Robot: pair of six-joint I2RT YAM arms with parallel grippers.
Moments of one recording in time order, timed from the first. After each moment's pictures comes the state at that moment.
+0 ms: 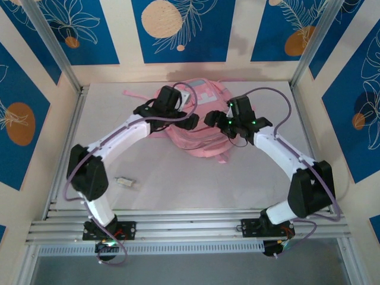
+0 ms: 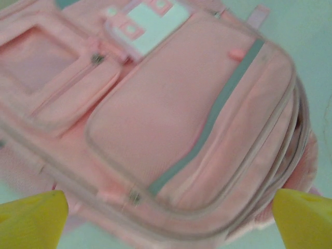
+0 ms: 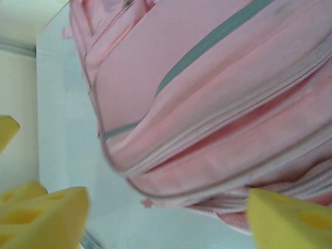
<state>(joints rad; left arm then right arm) -0.62 1.72 1.52 -0.57 -0.01 -0.15 0.40 1.44 1.12 -0.46 -0.23 0.76</state>
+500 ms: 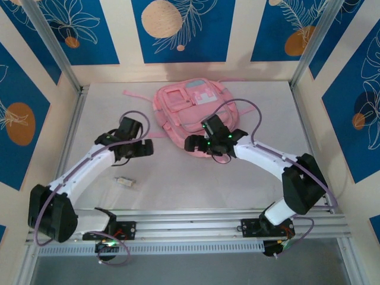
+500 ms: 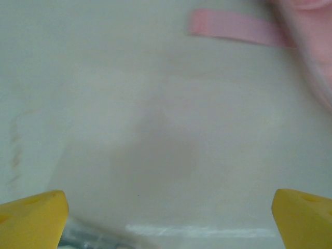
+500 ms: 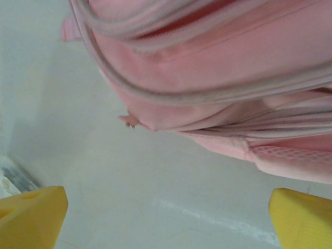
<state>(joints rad) -0.39 1.26 0.95 -0.80 -0.16 -0.51 0.67 1.54 1.07 -0.49 -0.10 0.69</state>
